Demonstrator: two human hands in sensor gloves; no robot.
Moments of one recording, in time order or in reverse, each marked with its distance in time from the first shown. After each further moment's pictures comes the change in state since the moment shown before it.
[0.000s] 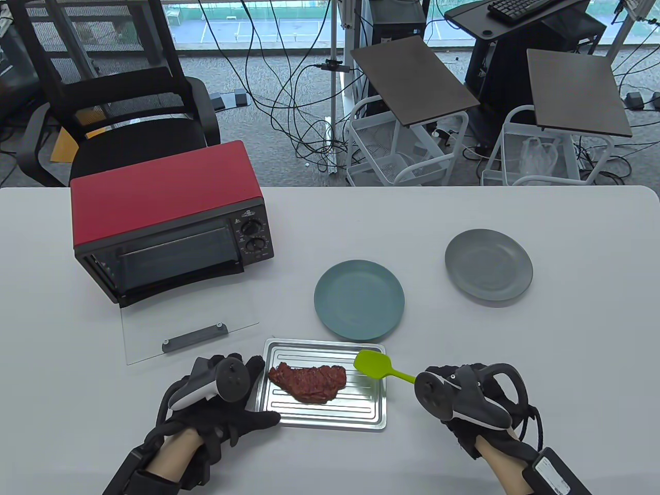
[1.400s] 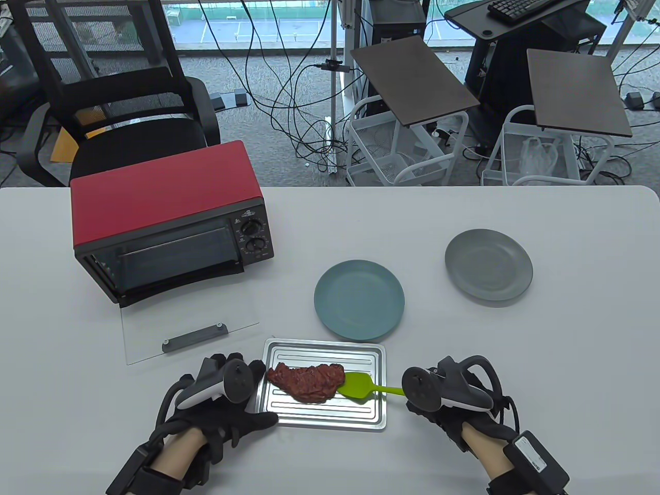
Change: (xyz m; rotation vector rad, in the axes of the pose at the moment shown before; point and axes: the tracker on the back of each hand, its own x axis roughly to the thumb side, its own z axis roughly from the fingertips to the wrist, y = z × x) left_hand 0.002 -0.003 -0.004 -0.035 0.054 -0.068; right_hand 0.007 0.041 -0.030 0.074 -0.135 -0.122
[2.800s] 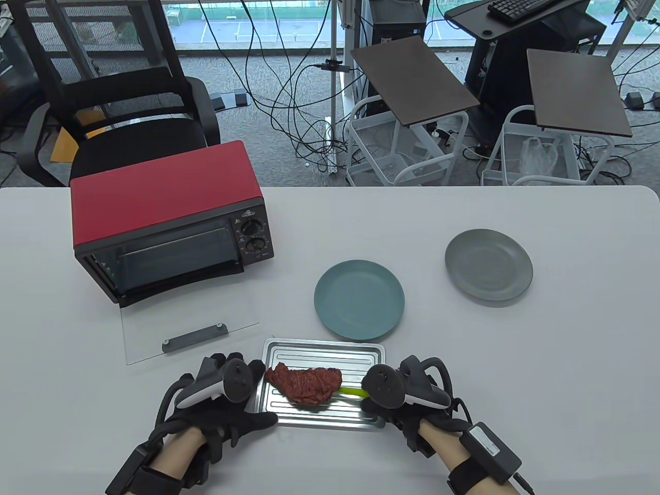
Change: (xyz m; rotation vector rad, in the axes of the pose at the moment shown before) left_hand -0.003 -0.002 -0.004 -0.004 -0.004 -0.002; right_hand 0.048 0.019 -0.038 -0.058 -0.054 -0.187
